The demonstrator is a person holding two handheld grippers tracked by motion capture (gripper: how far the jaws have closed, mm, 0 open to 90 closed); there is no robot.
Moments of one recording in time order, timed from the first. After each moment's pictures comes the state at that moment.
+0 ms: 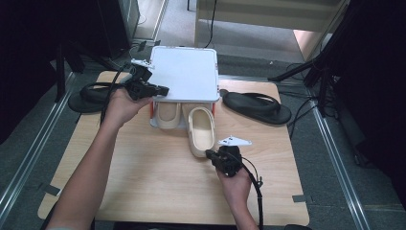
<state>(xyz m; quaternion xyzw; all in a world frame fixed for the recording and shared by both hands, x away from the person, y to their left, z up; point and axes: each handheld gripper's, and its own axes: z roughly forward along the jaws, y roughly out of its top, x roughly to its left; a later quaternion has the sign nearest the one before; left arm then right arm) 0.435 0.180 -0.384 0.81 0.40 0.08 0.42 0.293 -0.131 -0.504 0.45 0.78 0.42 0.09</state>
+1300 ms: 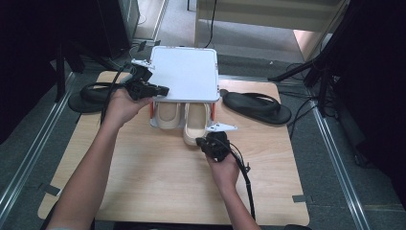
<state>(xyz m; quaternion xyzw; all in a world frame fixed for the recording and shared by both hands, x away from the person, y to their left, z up) 0.434 0.180 -0.384 0.81 0.40 0.08 0.42 0.335 -0.095 -0.501 0.43 0.80 0.42 0.10</state>
